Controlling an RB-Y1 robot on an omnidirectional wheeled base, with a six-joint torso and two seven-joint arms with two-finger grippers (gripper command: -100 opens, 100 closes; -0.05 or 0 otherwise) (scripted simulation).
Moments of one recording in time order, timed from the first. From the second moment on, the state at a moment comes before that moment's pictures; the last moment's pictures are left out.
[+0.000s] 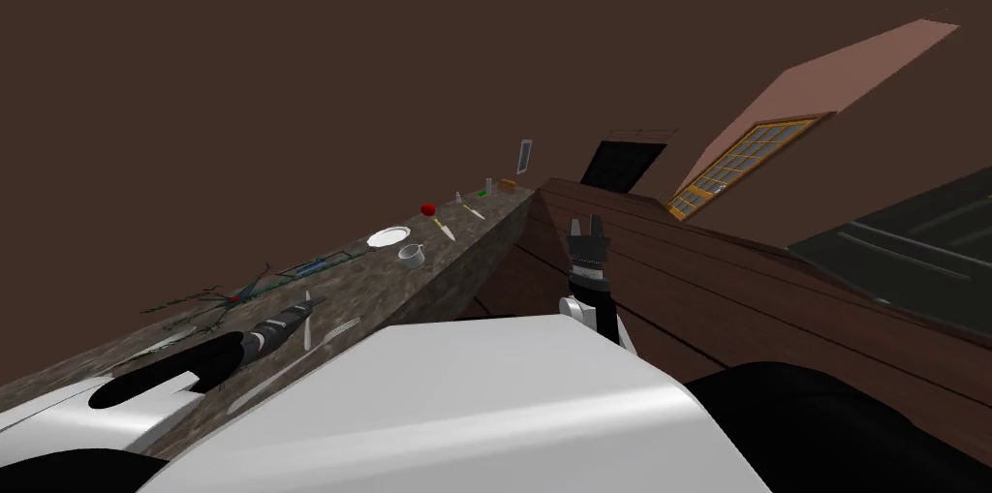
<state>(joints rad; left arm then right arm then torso) 0.94 1.16 0.22 -1.83 0.49 0.36 0.08 0.54 -0.04 -0.06 -2.26 -0.08 -0.56 -0.10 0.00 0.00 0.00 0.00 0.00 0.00</state>
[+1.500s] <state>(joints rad) 1.07 1.30 0.13 -1.71 0.50 0.50 0.05 0.54 -0.04 -0.06 -2.26 -0.08 -0.56 -0.10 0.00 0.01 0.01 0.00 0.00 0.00</state>
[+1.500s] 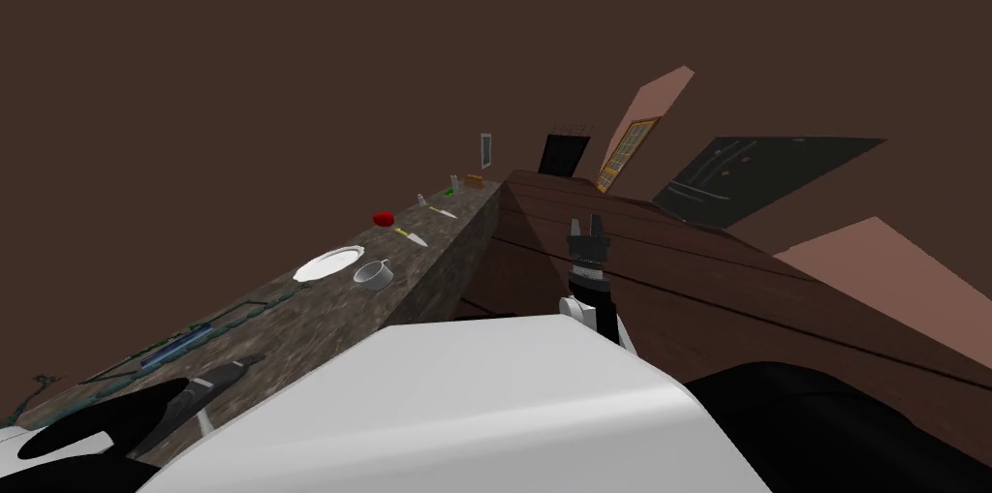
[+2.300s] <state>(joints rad) 1.03 1.28 0.11 -1.67 0.51 0.53 0.07 0.54 -0.04 -0.06 -2.26 -0.08 -0.56 -0.10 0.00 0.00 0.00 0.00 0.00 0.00</state>
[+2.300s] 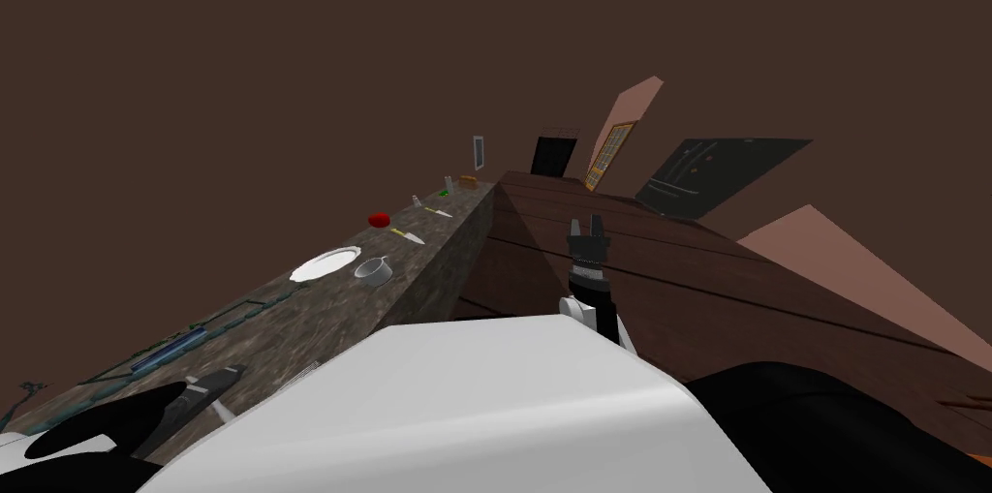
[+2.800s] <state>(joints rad) 1.08 1.30 0.14 -1.72 0.49 0.50 0.05 0.54 -0.04 -0.06 -2.26 -0.08 -0.56 -0.10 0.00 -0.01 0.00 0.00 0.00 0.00</state>
